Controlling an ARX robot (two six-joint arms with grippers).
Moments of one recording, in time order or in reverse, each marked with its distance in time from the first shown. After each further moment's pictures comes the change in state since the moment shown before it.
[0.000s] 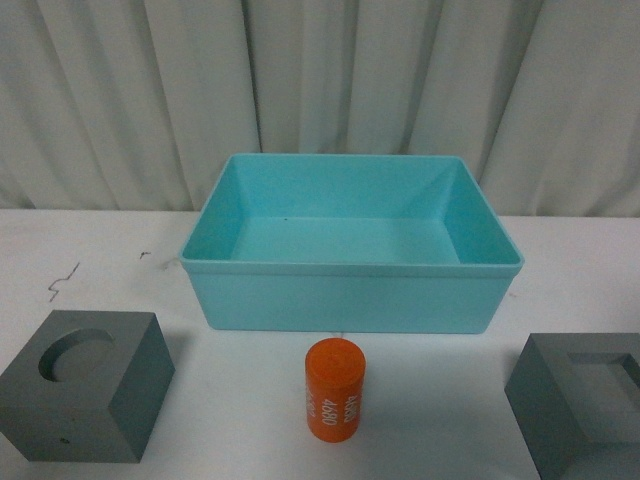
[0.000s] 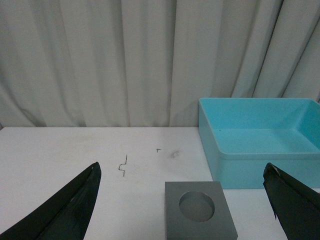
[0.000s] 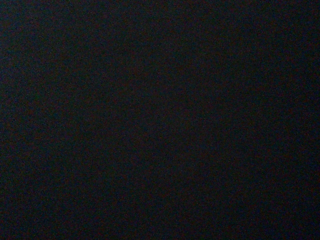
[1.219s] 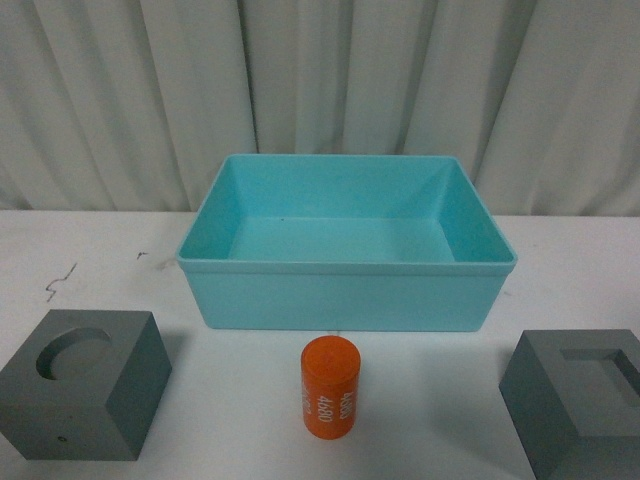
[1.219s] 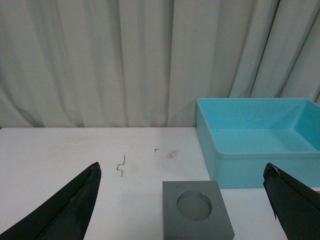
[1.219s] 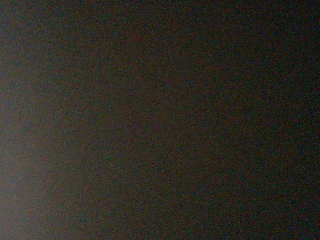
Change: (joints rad) left arm 0.000 0.000 0.000 0.000 0.000 0.000; right arm 0.000 0.000 0.000 0.000 0.000 0.000
